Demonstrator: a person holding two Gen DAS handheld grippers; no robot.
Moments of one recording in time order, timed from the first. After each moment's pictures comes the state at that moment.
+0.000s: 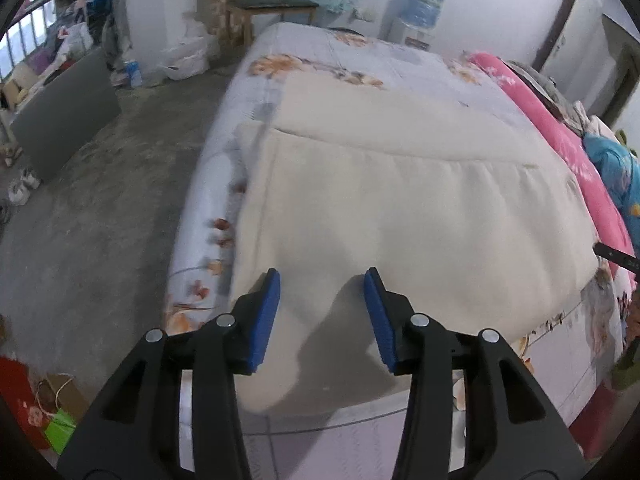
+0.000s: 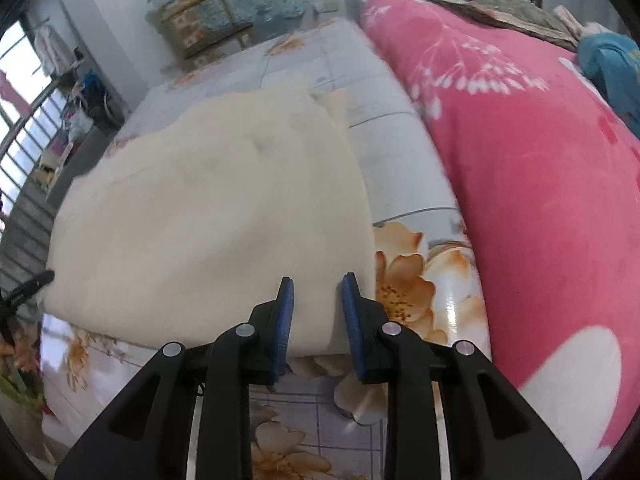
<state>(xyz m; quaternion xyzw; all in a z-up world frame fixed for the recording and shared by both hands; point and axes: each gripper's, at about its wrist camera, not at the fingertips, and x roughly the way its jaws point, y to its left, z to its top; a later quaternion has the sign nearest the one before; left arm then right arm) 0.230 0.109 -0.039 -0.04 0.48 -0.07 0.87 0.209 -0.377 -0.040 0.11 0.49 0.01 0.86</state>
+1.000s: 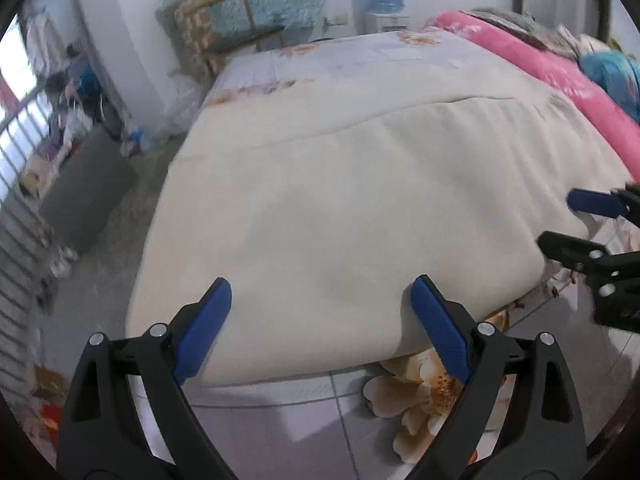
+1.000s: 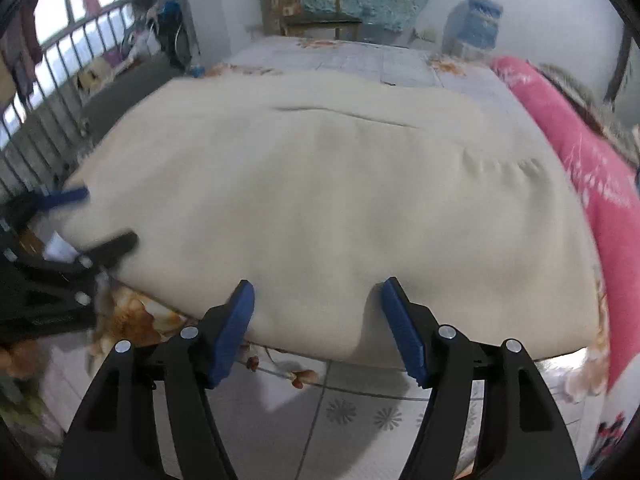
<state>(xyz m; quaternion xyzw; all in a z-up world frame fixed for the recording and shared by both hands) 0.199 0.010 -0.046 0.10 0.45 -0.06 0.89 0.202 -0.191 -0.049 -0.03 0.48 0.11 0.87</state>
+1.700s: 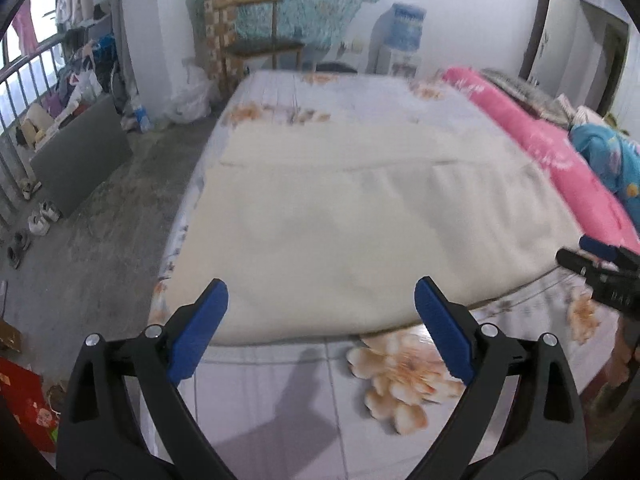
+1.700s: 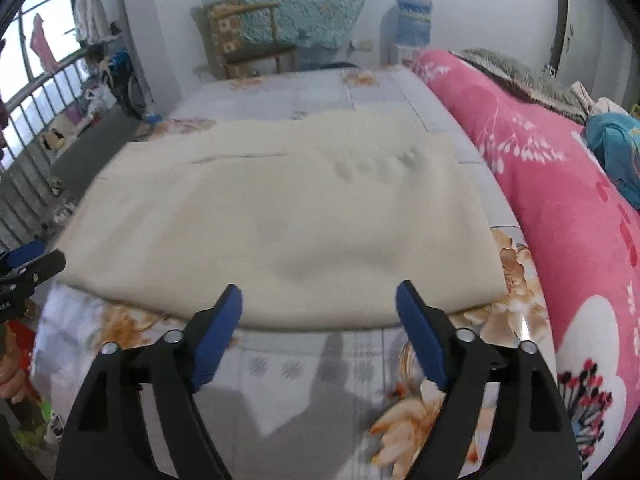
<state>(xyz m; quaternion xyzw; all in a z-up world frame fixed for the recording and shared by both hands) 0.159 0.040 0.008 0.00 0.42 -0.06 0.91 0.152 -0.248 -0.009 0.02 0.43 0.03 0.90</state>
